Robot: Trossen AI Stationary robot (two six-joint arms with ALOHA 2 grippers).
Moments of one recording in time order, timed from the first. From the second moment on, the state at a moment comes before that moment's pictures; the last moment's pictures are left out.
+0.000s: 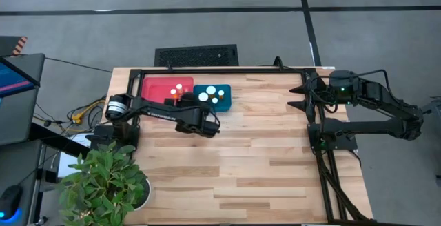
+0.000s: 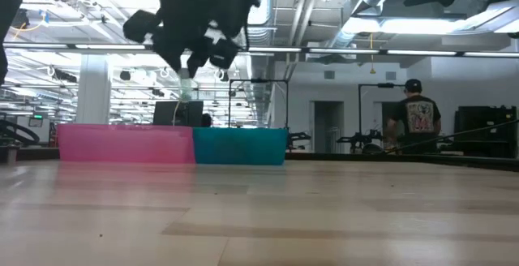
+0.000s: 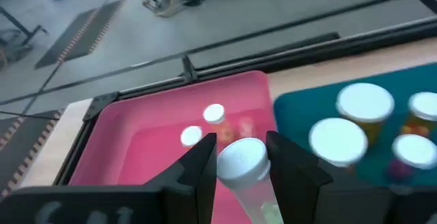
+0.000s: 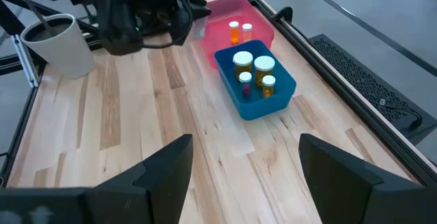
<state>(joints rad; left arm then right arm) -0.05 1.90 1.48 -1.55 -1.03 -1.73 -0.26 0.63 1.01 -0.86 0.00 0.12</state>
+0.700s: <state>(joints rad) 0.00 1.68 1.06 -1.56 -1.15 -2.19 -0.26 0.63 1.01 -0.85 0.00 0.16</state>
